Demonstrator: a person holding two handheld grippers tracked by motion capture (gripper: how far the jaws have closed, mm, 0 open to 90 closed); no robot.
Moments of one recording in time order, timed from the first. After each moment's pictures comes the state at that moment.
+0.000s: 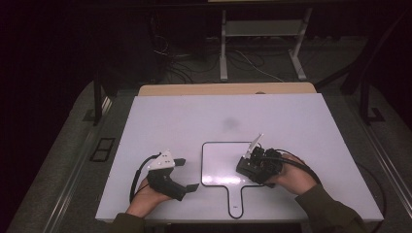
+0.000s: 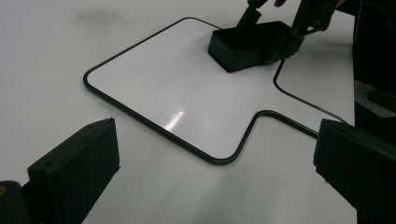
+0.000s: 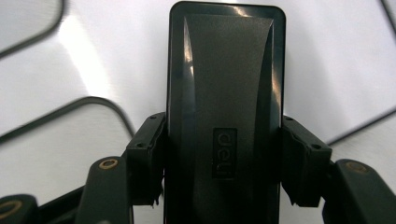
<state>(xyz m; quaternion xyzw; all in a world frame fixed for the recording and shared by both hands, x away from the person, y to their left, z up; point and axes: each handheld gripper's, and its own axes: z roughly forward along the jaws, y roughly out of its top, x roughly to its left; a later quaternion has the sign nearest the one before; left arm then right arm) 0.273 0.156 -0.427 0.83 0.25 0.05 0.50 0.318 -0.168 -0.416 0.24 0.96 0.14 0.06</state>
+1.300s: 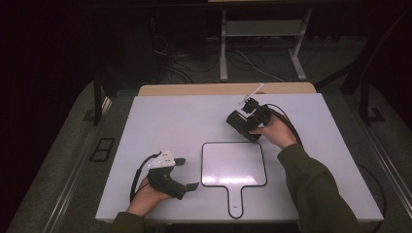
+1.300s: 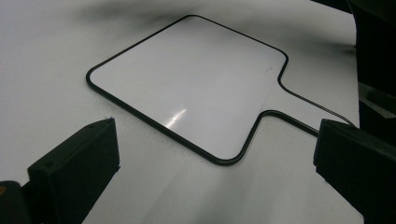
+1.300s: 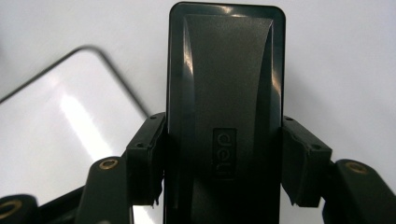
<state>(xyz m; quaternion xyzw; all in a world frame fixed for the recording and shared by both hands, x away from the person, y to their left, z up) 0.277 0.157 -0.429 0.83 0.25 0.05 0.50 0.453 -0.162 -0.381 0.35 0.90 0.24 0.06</state>
